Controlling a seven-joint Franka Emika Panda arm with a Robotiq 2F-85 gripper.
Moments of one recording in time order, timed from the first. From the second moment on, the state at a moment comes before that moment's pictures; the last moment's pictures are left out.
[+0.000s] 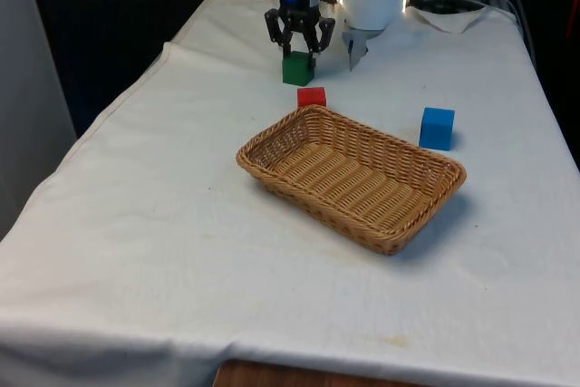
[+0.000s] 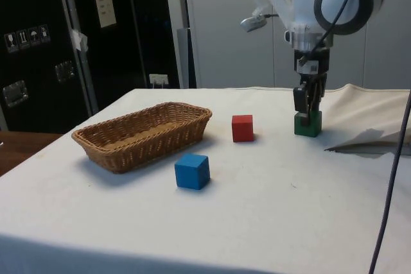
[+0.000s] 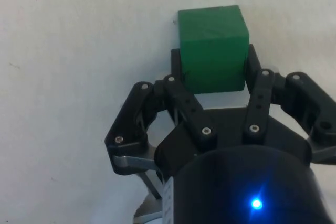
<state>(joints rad) 0.29 -0.04 -0.78 -2.98 -0.21 2.99 0.00</state>
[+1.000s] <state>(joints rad) 0.29 -0.25 -0.73 -2.84 -0.21 2.73 0.00</state>
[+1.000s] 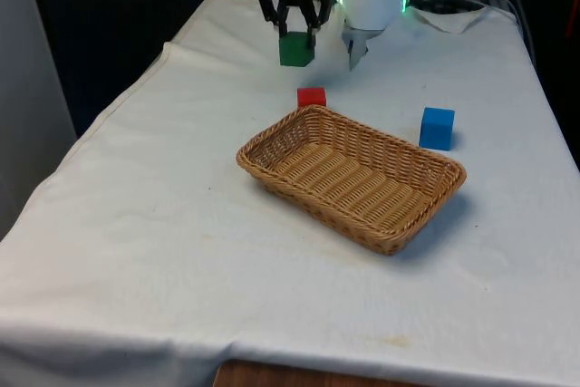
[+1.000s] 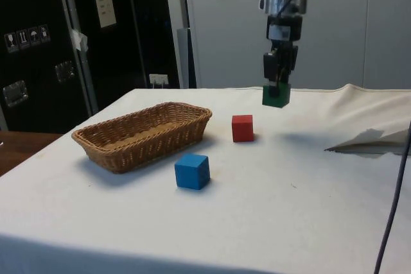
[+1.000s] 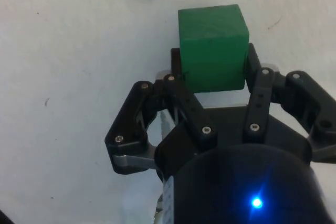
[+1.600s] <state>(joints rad) 0.30 -0.26 -0.69 -2.71 -0.20 2.60 -0.01</state>
